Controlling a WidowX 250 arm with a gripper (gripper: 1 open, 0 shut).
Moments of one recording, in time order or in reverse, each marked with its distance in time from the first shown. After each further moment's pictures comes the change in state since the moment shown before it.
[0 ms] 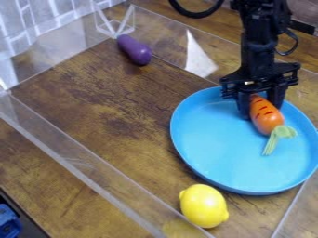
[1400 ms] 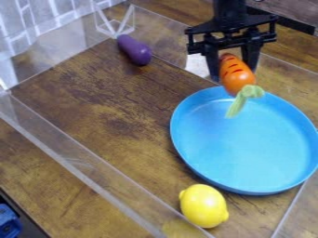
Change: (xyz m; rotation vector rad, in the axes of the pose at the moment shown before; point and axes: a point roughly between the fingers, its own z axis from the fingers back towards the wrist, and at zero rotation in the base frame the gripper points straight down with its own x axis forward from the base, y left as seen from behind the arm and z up) arm 0.000 0.033 0.084 -0.033 -0.020 -0.071
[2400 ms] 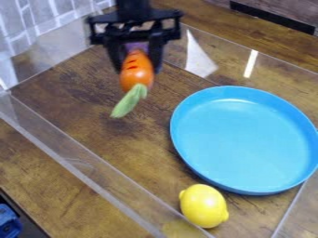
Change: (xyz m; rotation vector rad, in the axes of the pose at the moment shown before) arm -0.007 0.117 0.032 0.098 -0.052 -0.066
